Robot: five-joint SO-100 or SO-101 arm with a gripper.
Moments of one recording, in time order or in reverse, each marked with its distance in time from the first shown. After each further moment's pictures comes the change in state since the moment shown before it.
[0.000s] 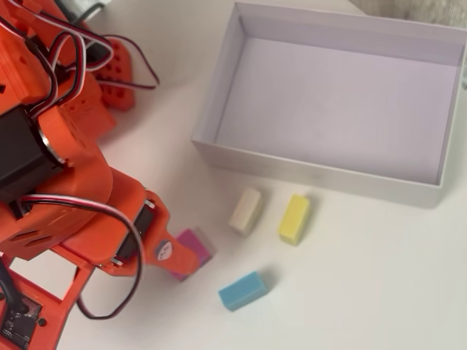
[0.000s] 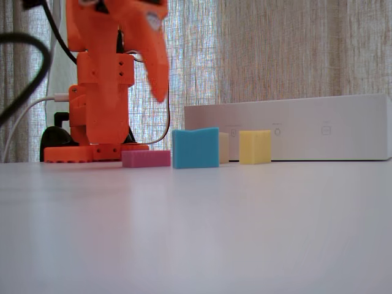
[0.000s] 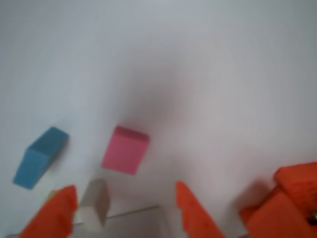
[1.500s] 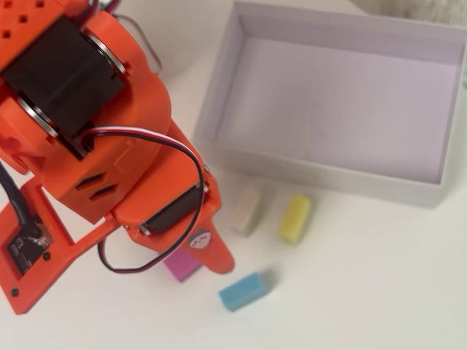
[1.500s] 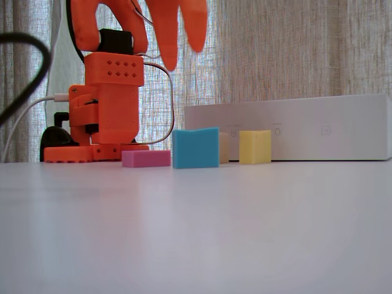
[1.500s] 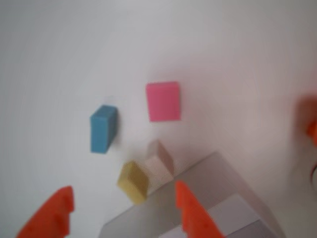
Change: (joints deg) arm -14.9 -3.4 -14.8 8.5 41.9
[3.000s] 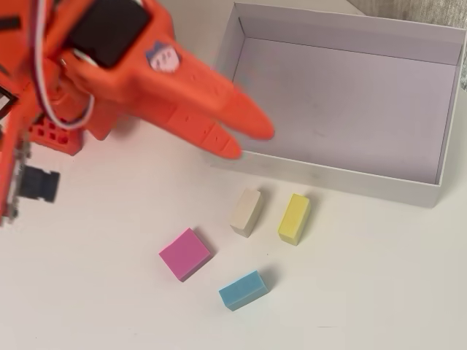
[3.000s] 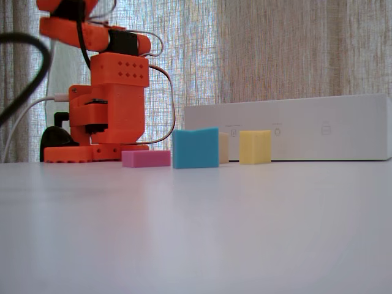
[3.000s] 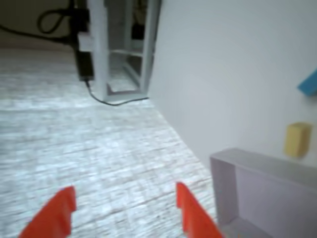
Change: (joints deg) arm -12.7 44.6 13.1 -30.4 -12.0
